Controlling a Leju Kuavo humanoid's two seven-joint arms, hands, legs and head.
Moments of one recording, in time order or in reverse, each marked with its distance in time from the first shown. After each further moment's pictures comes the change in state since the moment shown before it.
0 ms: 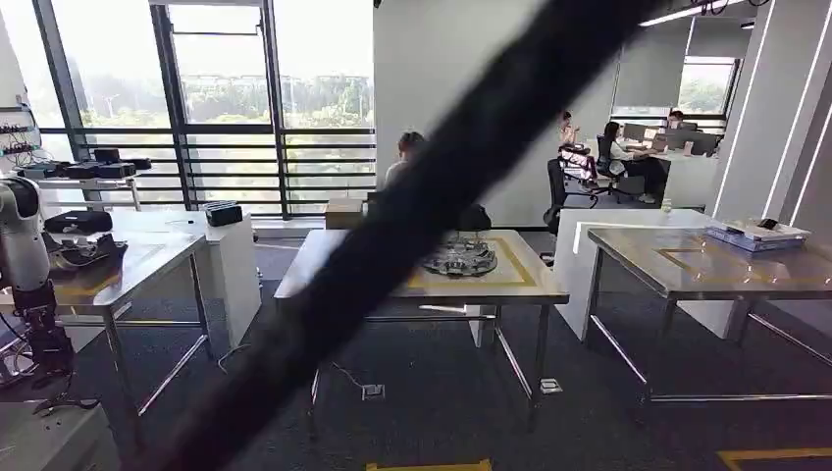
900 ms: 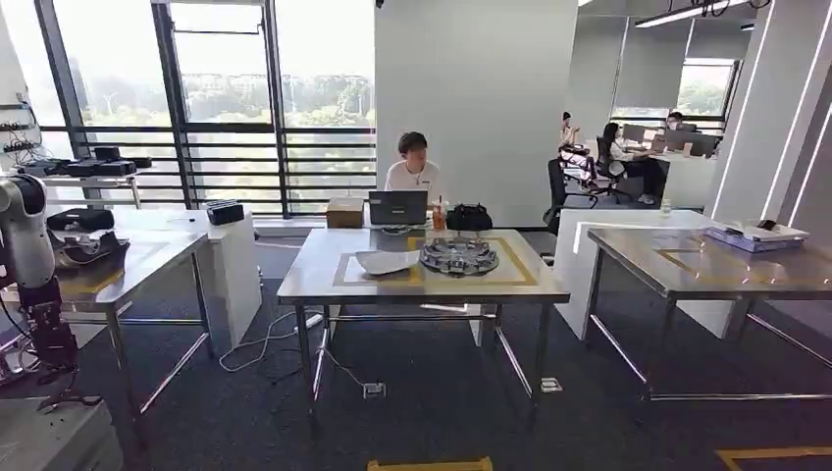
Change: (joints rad) left arm 0.014 0.002 0.029 0.000 0.111 0.026 0.068; right arm 0.049 0.008 -0.026 -0.037 -0.169 -0.078 0.250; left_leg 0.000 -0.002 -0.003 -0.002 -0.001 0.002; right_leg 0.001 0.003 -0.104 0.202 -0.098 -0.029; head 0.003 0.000
